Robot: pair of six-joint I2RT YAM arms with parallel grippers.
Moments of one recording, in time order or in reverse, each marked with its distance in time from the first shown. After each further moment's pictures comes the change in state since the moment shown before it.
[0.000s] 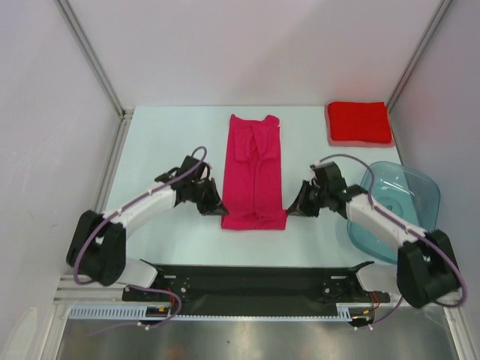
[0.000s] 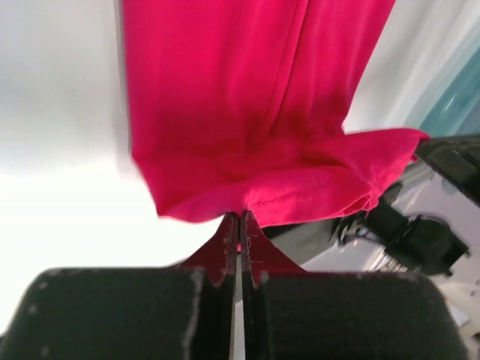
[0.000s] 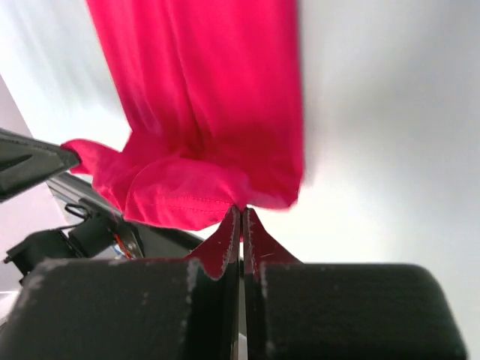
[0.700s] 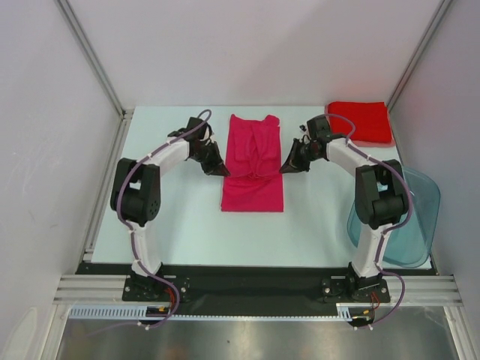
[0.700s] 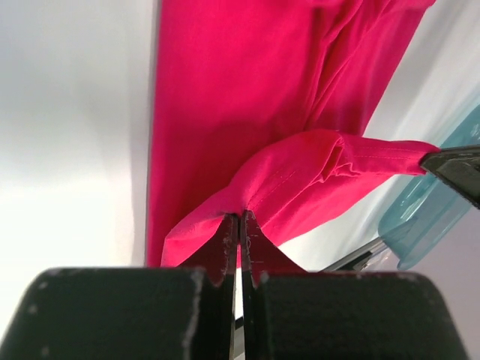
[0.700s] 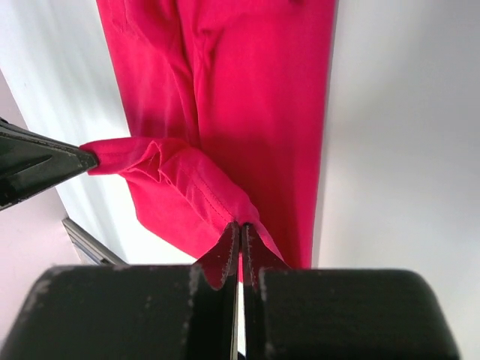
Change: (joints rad) left arm 0.192 0.601 0.624 -0.094 0.053 0.161; right arm -0.178 0.715 0.705 -0.086 -0.154 -0.228
